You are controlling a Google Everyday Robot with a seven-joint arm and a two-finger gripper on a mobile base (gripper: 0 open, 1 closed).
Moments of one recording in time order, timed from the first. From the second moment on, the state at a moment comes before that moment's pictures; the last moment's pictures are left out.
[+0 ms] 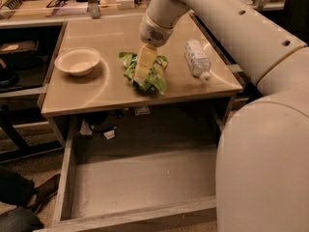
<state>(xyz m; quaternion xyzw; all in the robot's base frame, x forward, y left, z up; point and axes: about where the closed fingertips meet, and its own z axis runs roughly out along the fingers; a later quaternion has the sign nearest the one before) 0.687 0.031 0.875 -0.68 0.69 0.10 0.22</state>
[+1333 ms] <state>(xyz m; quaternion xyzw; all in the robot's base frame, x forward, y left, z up) 0.672 0.049 0.813 -0.67 0.70 0.16 0.18</state>
